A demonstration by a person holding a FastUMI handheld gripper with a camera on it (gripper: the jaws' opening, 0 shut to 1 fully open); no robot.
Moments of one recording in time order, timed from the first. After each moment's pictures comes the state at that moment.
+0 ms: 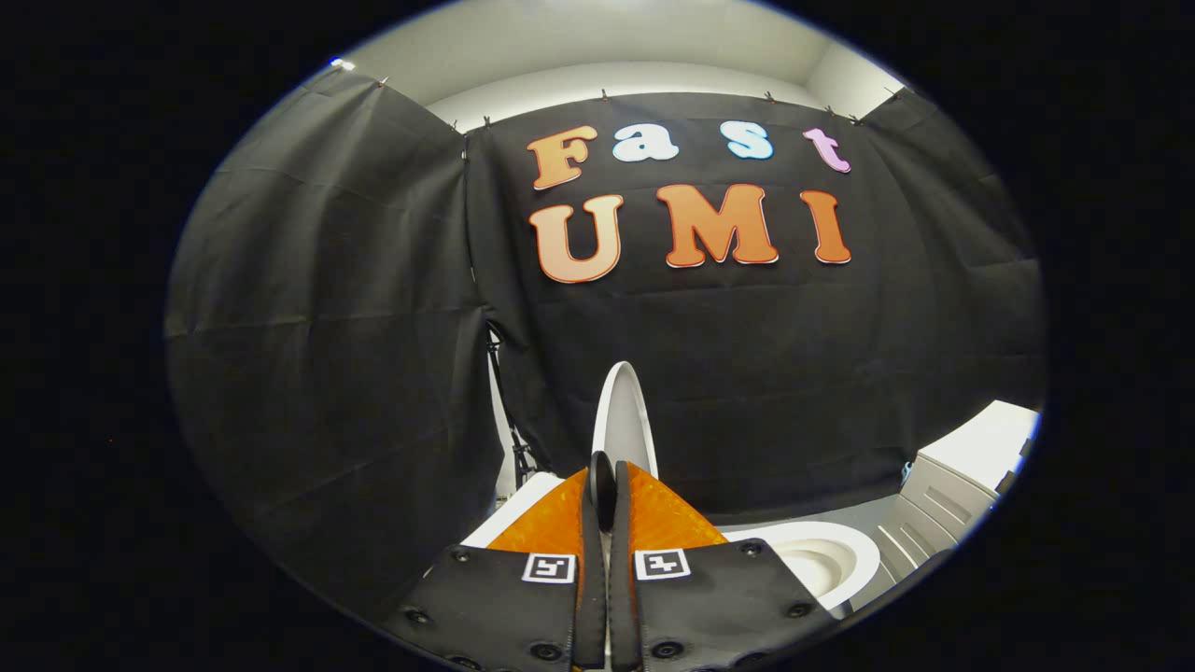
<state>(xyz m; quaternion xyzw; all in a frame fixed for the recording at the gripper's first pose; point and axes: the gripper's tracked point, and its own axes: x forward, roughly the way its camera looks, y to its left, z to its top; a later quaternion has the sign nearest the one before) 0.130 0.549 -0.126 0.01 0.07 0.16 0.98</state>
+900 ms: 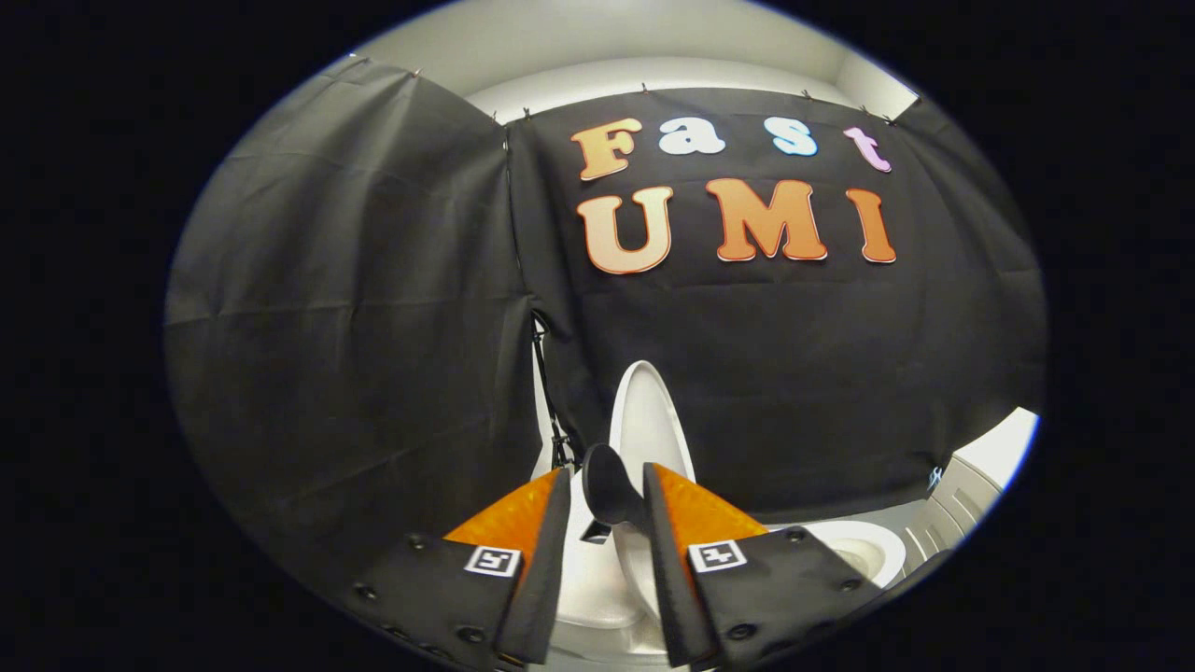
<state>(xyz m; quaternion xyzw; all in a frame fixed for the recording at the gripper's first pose) 0.115 0.593 -0.124 0.01 0.06 0.21 0.98</state>
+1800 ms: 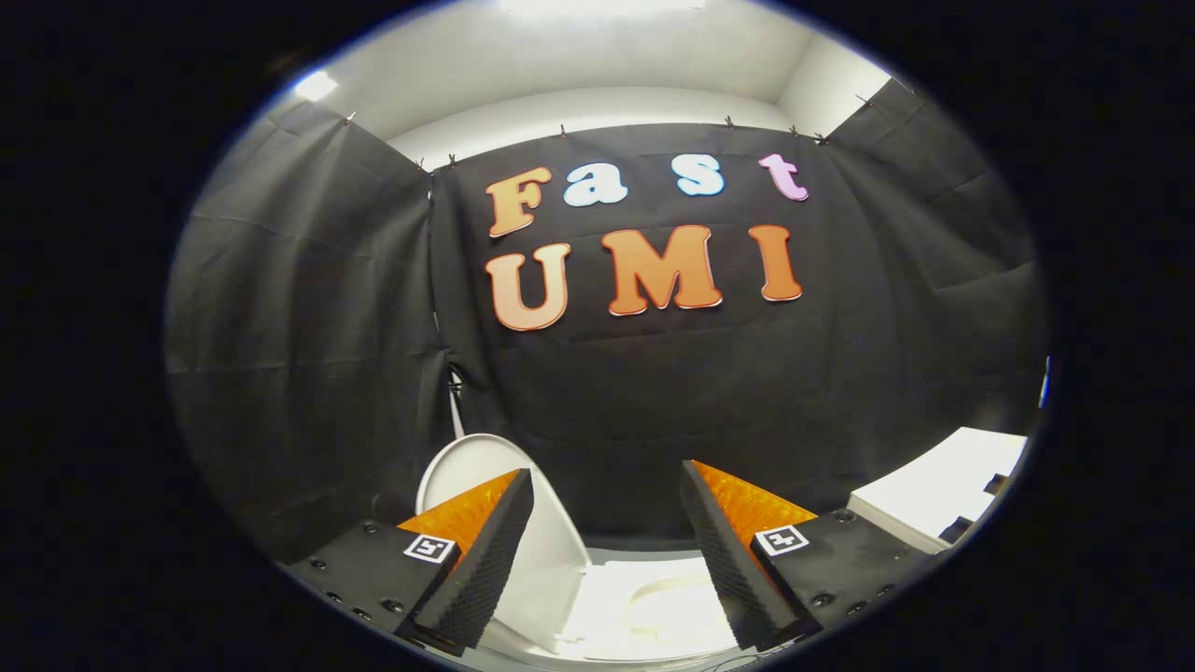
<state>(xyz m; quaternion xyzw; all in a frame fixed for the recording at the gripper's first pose) 0.125 0.360 -0.025 0.01 0.01 0.11 0.99</state>
